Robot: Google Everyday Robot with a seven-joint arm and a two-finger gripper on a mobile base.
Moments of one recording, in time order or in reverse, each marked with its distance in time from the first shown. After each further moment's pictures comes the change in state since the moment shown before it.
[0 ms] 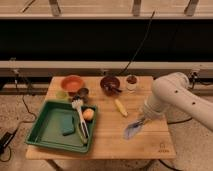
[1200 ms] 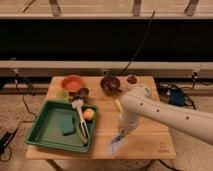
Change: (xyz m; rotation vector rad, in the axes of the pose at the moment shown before) arm -0.068 -0.031 0.089 -0.115 -0.035 -0.197
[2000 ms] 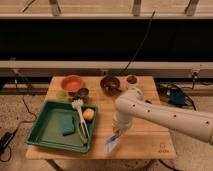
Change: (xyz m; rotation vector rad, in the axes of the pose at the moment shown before) arm 0.009 -0.028 0.035 0.025 -0.023 -0.038
